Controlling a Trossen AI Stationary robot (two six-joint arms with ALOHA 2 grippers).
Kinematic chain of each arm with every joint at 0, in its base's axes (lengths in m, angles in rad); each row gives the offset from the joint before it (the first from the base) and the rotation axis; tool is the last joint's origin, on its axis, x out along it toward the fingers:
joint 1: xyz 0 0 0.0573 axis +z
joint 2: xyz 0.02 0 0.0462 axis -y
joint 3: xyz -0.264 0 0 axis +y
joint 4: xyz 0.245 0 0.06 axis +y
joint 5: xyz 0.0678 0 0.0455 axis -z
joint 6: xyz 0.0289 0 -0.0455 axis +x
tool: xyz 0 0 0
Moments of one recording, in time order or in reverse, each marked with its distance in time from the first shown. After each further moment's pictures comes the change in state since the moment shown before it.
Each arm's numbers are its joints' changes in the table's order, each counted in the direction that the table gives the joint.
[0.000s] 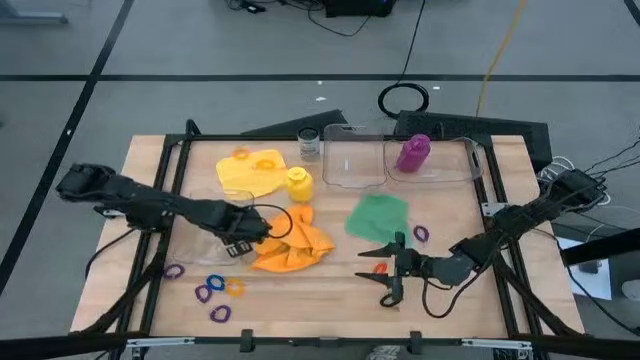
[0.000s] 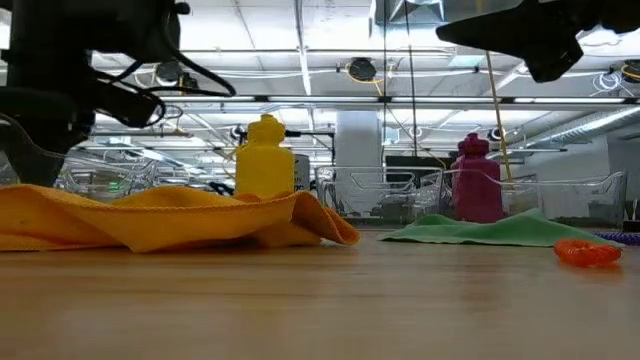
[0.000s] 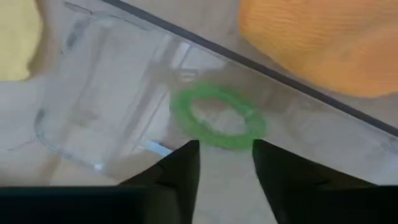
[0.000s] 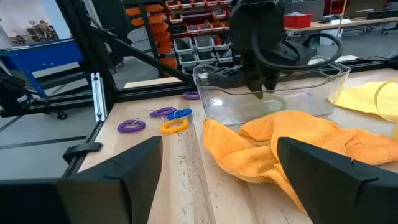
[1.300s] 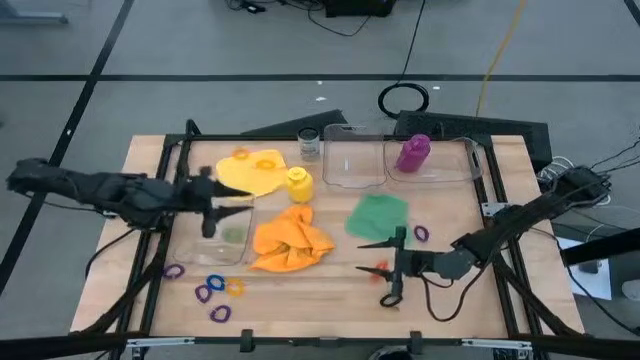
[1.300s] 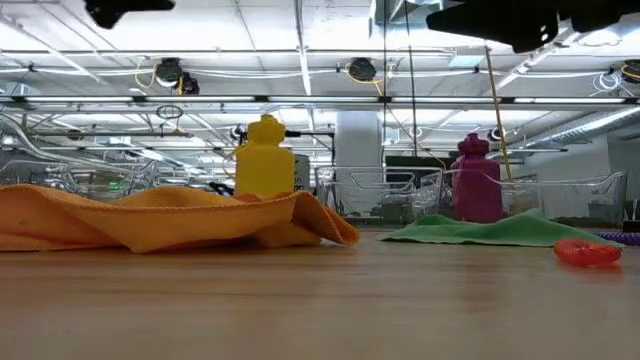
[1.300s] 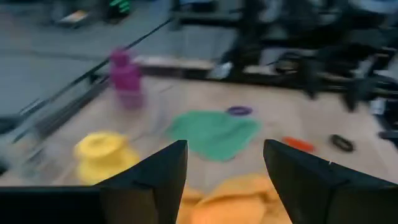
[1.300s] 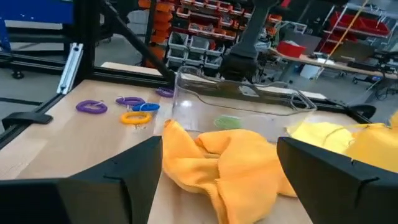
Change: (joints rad) left arm -0.067 0.674 0.047 -0.714 -0.314 0.534; right arm -0.034 0.067 0.000 0.063 -0.004 -0.369
